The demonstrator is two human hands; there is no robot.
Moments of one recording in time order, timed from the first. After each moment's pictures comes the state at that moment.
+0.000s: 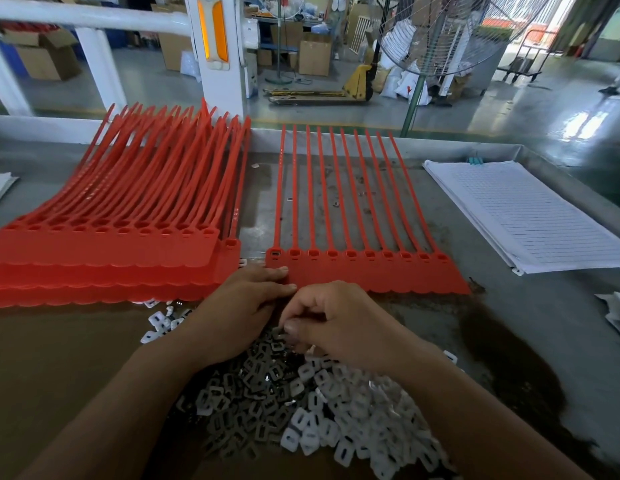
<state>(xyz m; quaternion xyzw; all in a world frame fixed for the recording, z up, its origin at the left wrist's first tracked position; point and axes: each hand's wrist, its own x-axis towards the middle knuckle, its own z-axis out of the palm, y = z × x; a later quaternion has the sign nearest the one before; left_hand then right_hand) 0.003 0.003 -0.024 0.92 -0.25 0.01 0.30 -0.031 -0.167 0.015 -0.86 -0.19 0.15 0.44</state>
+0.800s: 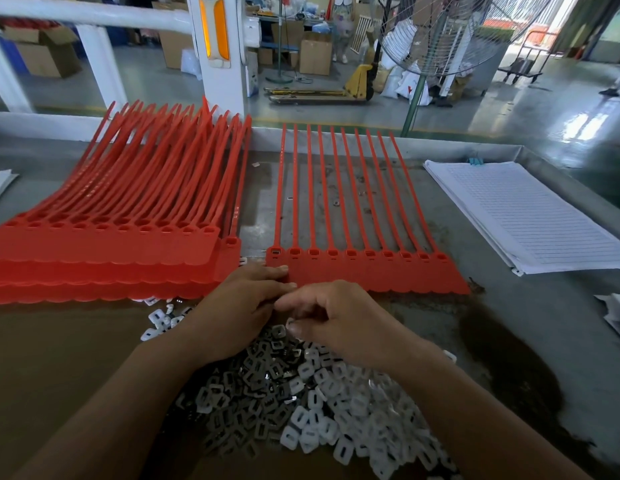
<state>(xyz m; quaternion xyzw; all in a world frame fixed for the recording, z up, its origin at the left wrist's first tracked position) 0.007 0.003 -0.027 0.92 -0.25 0.00 0.30 -0.025 -0.169 0.008 -0.87 -0.22 0.13 0.42</state>
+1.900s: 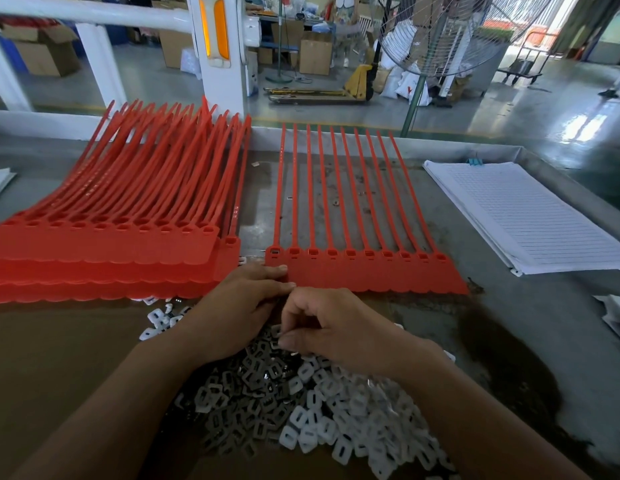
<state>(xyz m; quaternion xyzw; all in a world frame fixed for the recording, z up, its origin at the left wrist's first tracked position) 0.003 0.004 -0.028 0.92 -0.25 0.01 0.30 -0.027 -0.168 0.011 -0.86 -0.27 0.17 0.40</state>
